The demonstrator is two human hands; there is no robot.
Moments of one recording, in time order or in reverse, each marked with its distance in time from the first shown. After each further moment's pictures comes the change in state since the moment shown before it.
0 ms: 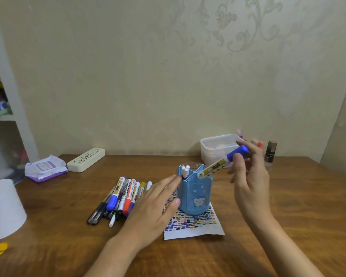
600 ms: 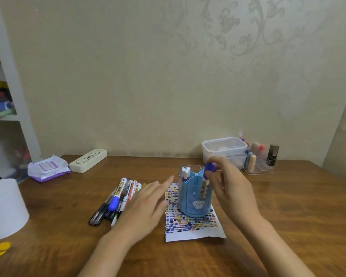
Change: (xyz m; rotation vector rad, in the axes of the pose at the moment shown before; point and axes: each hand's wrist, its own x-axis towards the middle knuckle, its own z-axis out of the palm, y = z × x) left_hand -0.002 -0.017 -0.012 0.032 -0.050 -0.129; right_hand -0.007 0.008 0.017 -0.381 -0.353 -0.119
